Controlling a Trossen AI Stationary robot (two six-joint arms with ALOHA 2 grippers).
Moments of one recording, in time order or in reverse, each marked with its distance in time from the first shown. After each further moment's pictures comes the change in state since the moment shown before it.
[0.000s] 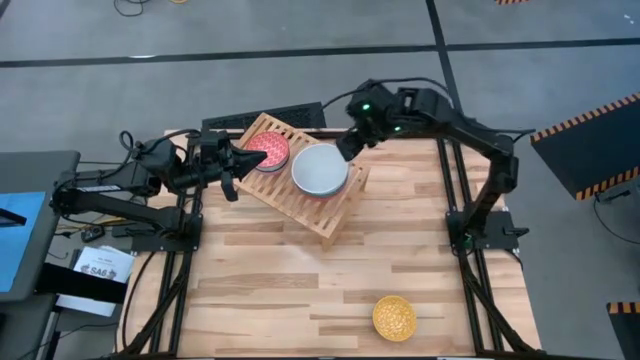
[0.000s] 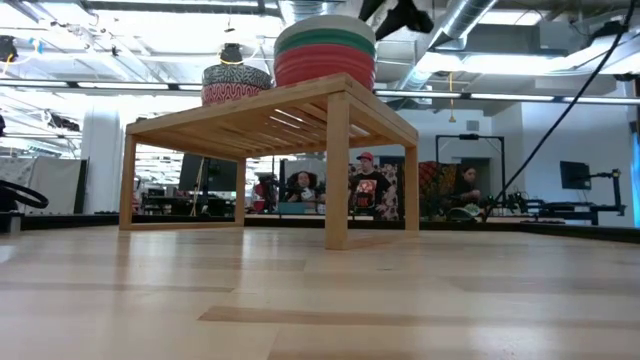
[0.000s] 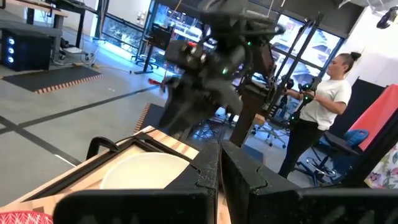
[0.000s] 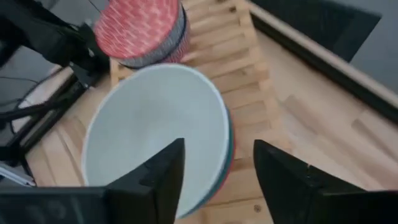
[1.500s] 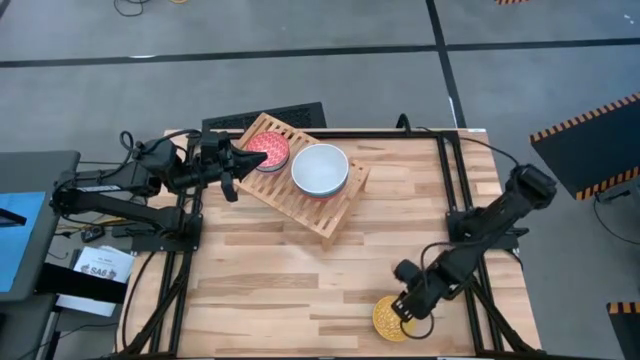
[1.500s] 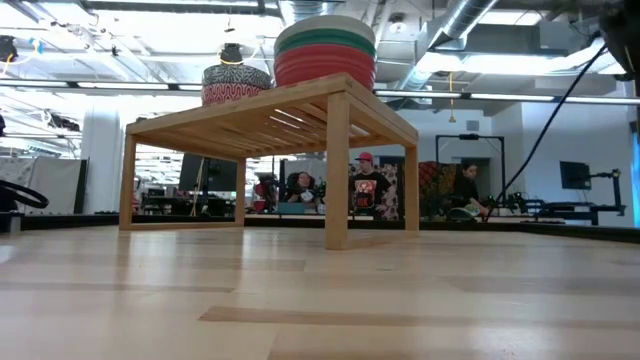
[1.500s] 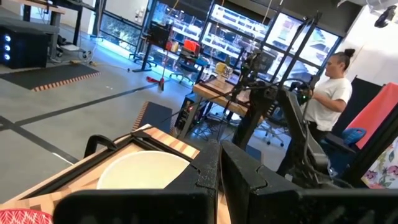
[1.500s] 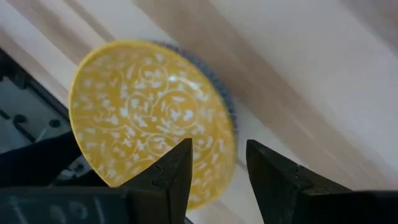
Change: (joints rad) left arm 0.000 0.000 0.000 -0.005 0.010 -0.008; right arm 1.097 -0.209 -1.112 0.546 0.003 1.132
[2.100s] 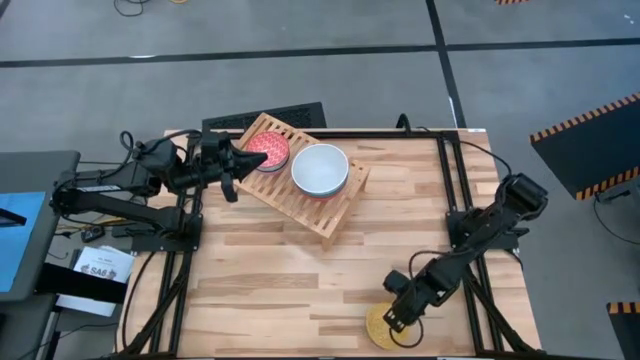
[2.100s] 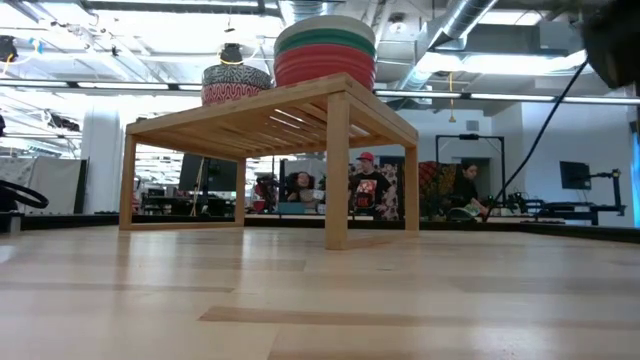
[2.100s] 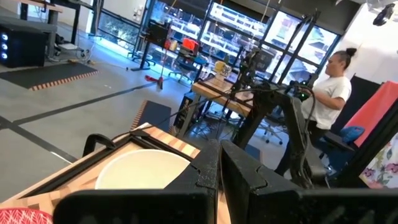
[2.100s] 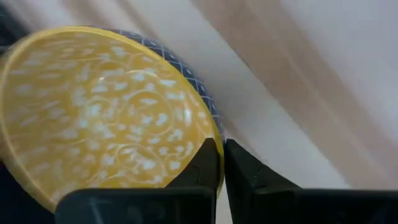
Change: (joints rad) left arm 0.000 0.000 0.000 -0.004 0.008 0.000; right arm -0.029 0.108 -0.003 0.187 -0.057 -0.093
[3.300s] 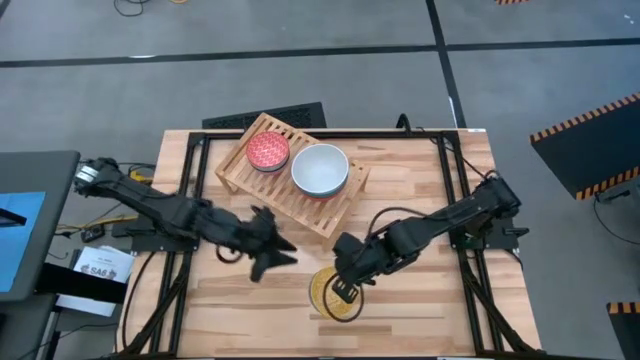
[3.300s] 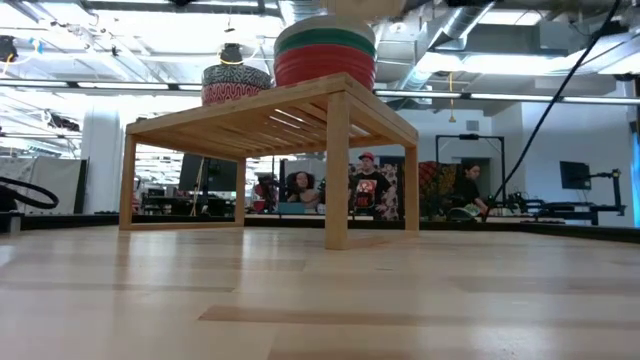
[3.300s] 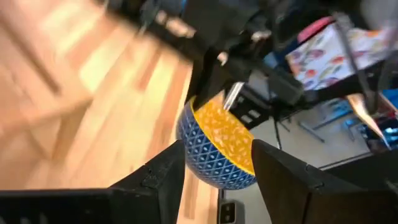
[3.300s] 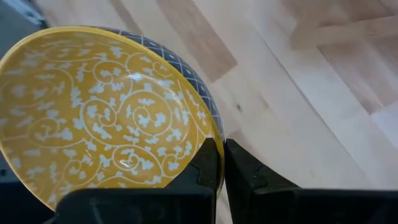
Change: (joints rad) left arm -0.400 0.356 0.000 -0.060 0.103 -0.402; right arm -0.323 0.203 0.798 -0.559 0.155 -0.481
